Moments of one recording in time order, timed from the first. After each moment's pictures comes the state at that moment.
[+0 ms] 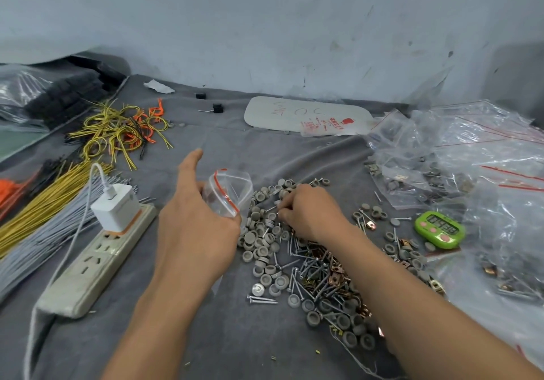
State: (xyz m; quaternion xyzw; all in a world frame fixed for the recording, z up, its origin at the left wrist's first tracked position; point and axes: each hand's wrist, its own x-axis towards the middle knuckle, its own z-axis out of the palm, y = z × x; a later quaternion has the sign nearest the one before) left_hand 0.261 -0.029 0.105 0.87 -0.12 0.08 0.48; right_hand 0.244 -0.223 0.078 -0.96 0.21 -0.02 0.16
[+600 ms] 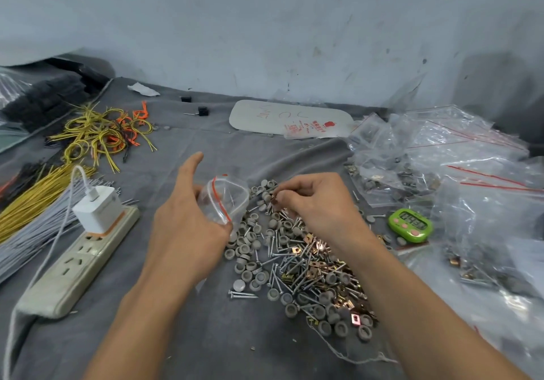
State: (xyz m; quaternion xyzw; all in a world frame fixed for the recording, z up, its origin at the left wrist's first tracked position) left_hand 0.252 -0.032 0.108 0.86 -0.18 0.05 0.47; right_hand 0.182 -0.224 0.115 -0.82 0.17 -0.19 0.52
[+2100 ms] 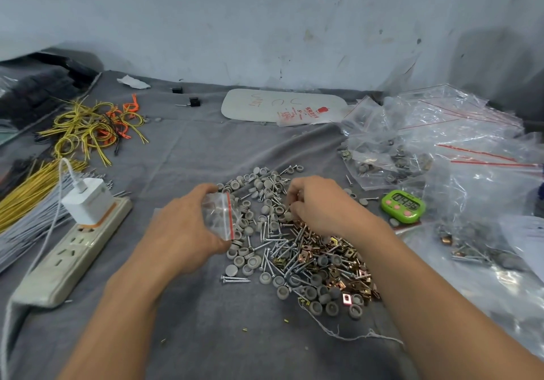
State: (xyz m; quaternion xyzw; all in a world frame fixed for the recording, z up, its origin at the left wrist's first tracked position) left_hand 0.265 -0.030 0.092 0.94 -0.25 -0.06 0.23; right_hand 0.173 -0.247 0.107 -0.96 0.20 0.00 0.21
